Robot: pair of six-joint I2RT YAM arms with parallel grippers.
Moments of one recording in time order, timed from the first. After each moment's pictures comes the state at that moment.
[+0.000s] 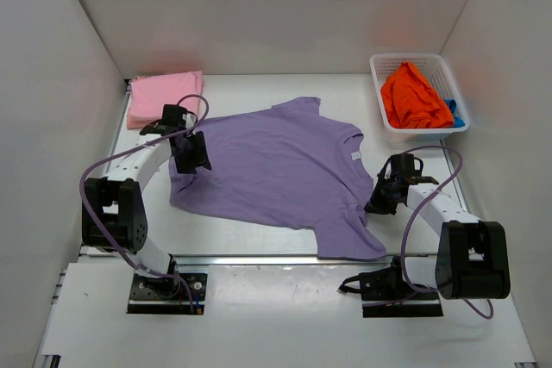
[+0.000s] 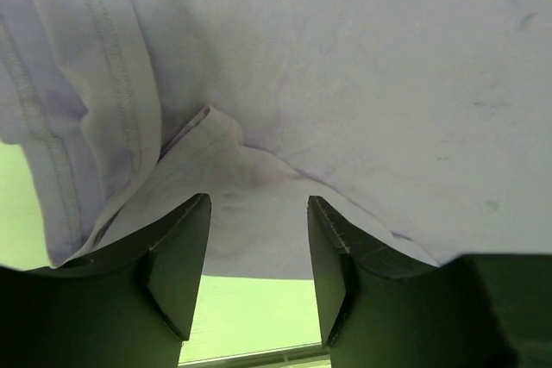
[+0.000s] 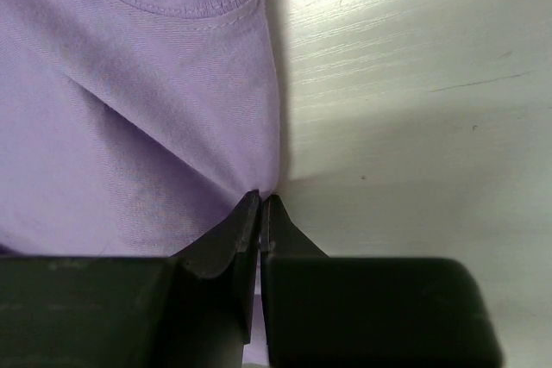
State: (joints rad) left arm -0.10 1.56 1.10 -0.68 0.13 -0.32; right arm 0.01 1.26 0.56 -0.47 -0.19 0.44
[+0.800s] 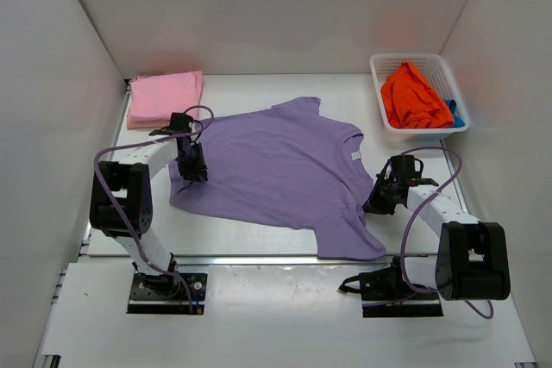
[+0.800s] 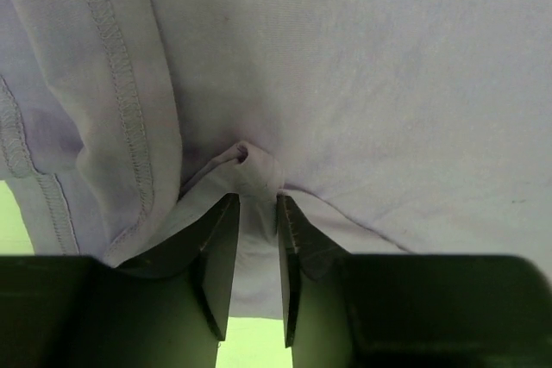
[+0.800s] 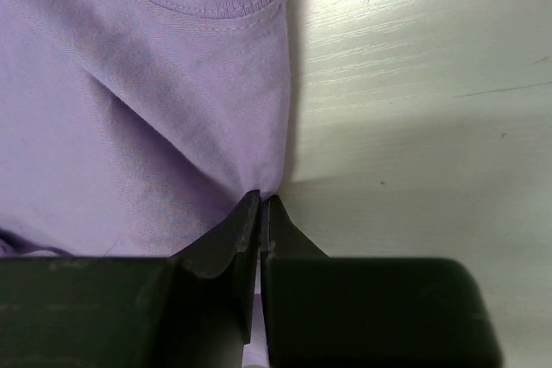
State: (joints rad) left arm -0.10 1.70 1.06 -0.61 0.08 -0.33; right arm 0.01 1.25 0.54 -0.44 -0.23 0.44
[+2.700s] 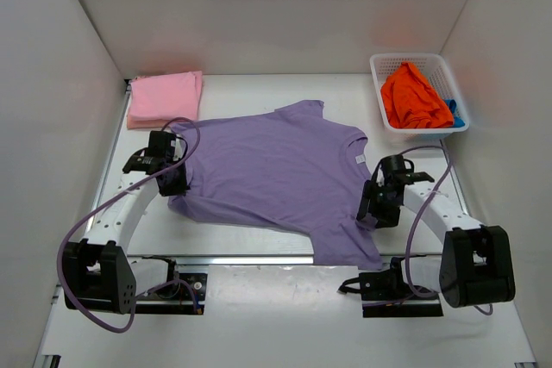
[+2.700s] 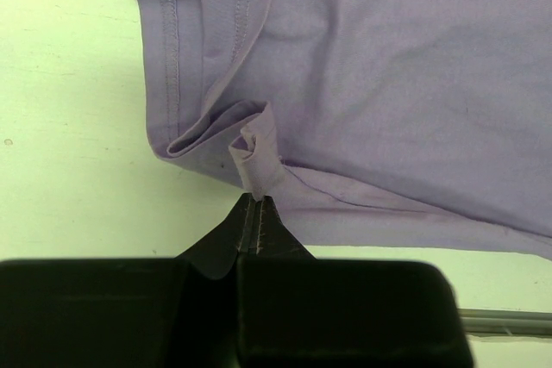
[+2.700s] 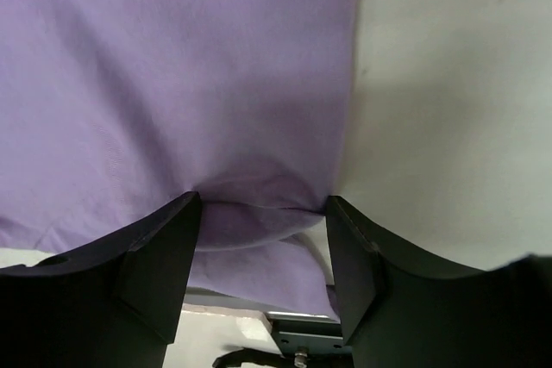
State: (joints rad) left arm -0.09 1.19 0.86 -0.79 -0.04 -0.22; right arm 0.10 1.23 0.62 -0.72 -0.13 0.40
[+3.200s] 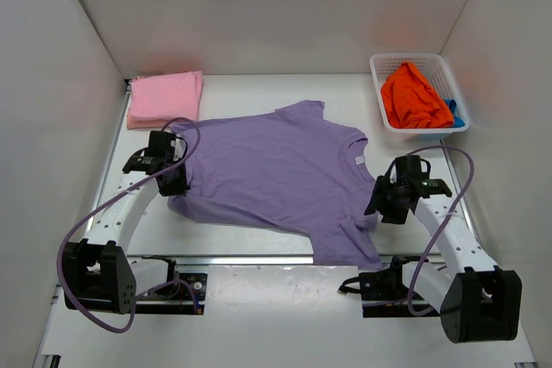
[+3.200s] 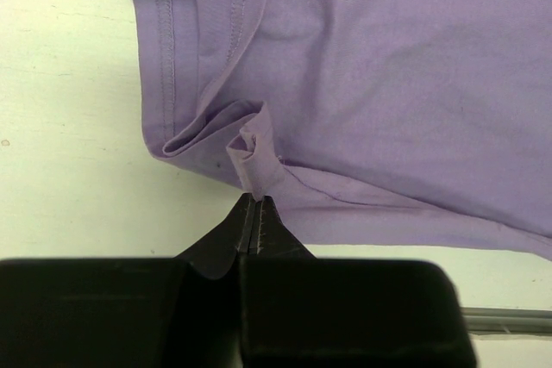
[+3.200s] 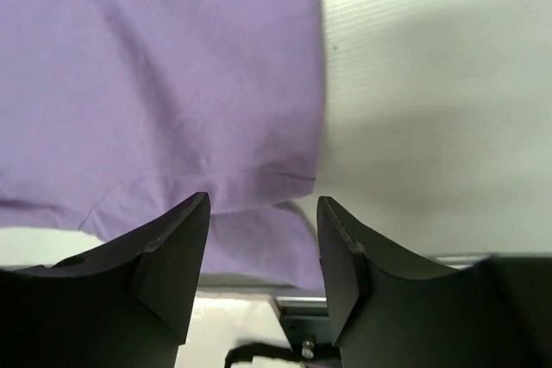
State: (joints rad) left arm -0.09 1.19 0.86 -0.79 -0.04 -0.22; right arm 0.04 0.99 0.62 -0.81 -0.12 0.42
